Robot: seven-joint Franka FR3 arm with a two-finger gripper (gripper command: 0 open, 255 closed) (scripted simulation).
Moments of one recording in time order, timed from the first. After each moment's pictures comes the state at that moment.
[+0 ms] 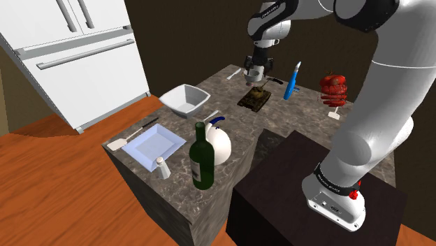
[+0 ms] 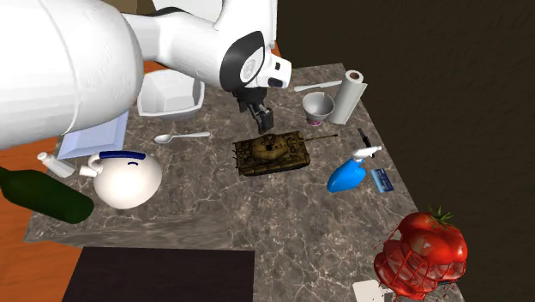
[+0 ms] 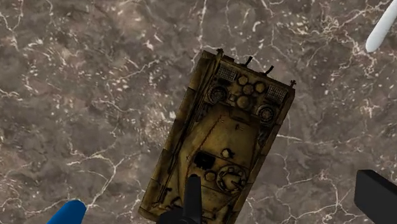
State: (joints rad) arm -0.24 0.23 -0.18 -1.93 0.08 2.15 0.46
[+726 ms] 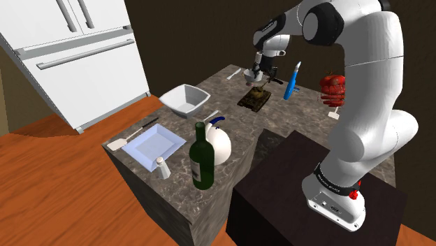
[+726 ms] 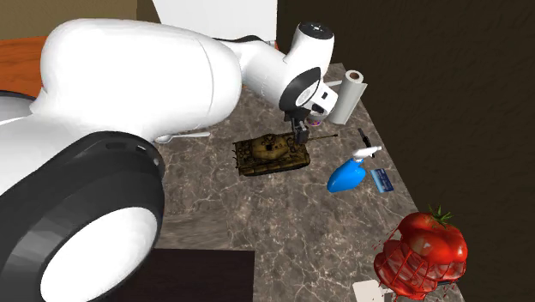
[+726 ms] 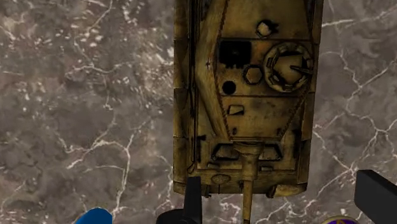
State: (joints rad) arm -0.36 0.57 -0.24 -1.64 0.22 2.18 0.60
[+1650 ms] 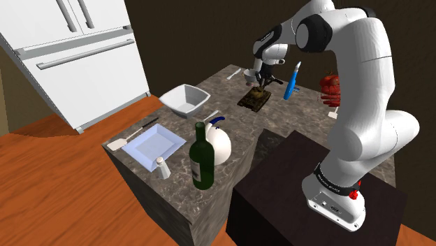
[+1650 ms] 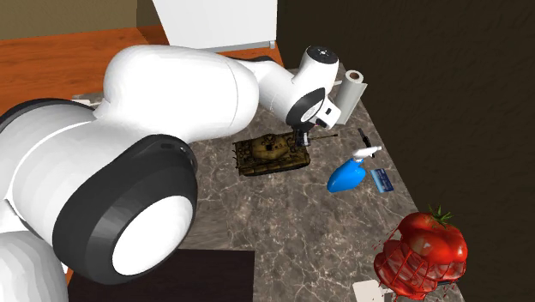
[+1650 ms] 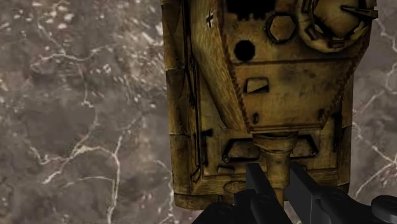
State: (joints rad) arm -0.40 0.69 -0.23 -1.59 0.26 2.24 0.62
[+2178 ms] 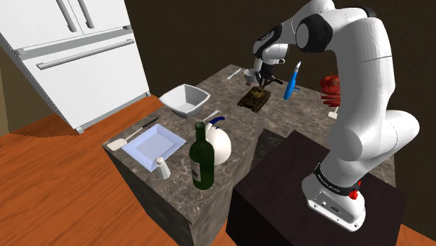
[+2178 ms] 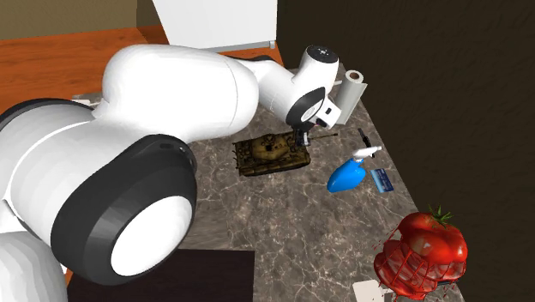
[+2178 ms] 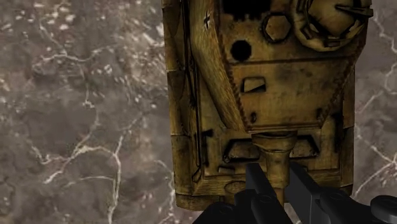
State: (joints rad) arm -0.40 0.69 -0.23 -1.59 0.26 2.24 0.62
